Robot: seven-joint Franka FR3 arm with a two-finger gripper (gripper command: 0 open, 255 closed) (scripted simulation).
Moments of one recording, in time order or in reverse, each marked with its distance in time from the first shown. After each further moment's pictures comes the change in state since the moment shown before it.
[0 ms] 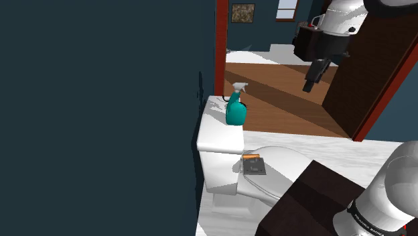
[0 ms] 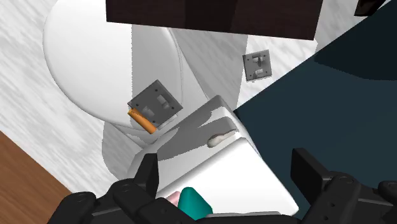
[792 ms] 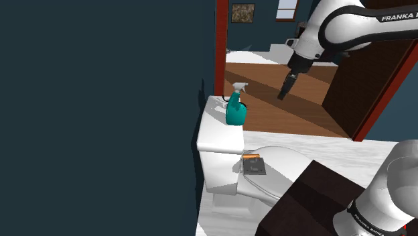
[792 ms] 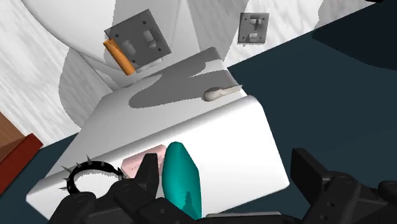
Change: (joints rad) arm 0.081 0.174 -0.193 -0.122 0.029 0.430 -0.325
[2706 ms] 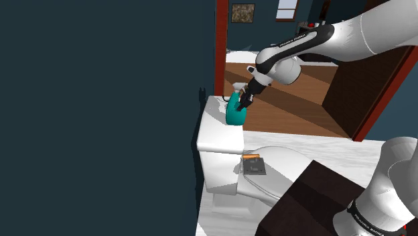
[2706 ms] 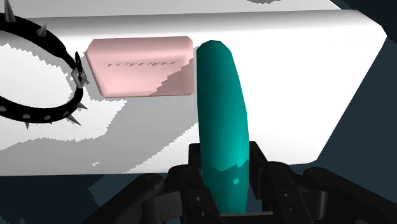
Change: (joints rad) arm 0.275 0.636 -0.304 0.202 0.643 0.446 -0.903
